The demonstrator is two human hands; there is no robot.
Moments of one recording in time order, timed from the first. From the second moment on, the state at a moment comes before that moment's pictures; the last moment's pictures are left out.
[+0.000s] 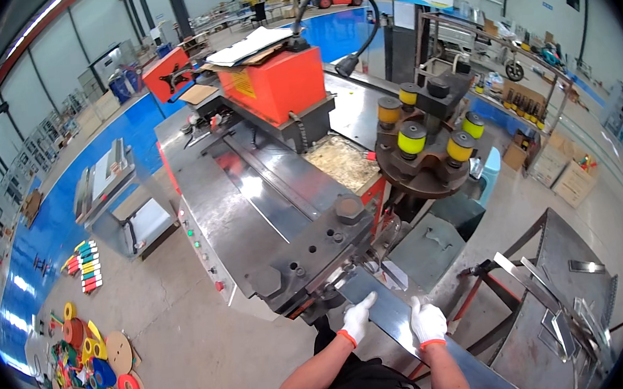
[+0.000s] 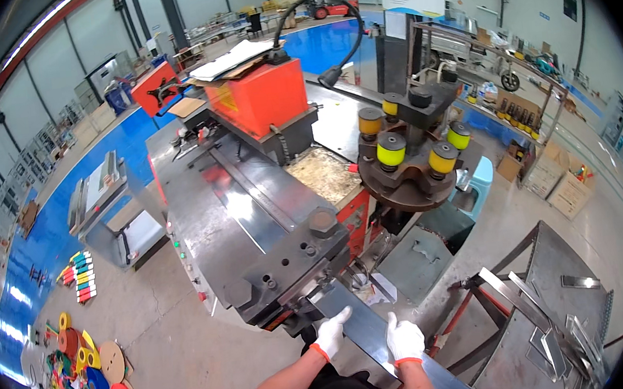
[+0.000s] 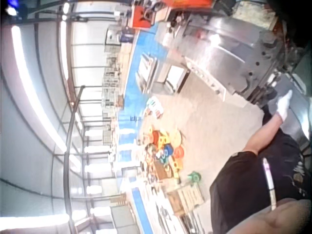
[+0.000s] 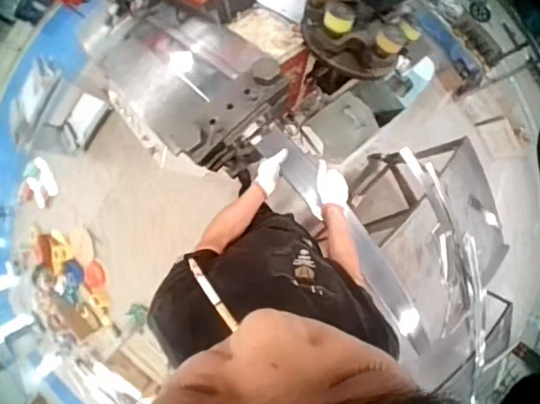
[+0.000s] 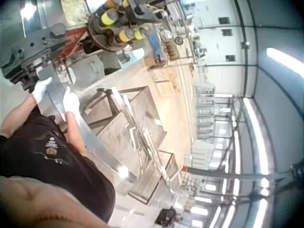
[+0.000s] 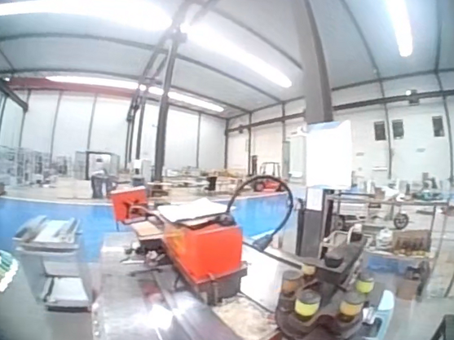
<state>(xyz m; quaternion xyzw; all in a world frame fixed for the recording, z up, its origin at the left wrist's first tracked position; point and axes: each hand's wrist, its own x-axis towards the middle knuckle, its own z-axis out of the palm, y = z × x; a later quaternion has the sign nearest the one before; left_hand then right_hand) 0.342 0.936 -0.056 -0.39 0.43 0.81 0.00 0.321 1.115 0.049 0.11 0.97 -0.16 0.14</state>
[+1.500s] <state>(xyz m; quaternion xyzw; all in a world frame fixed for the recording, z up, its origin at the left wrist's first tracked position) 0.129 0.657 0.005 0.18 0.97 0.08 -0.13 0.615 0.839 -0.057 0.57 0.75 -0.34 -0.03</state>
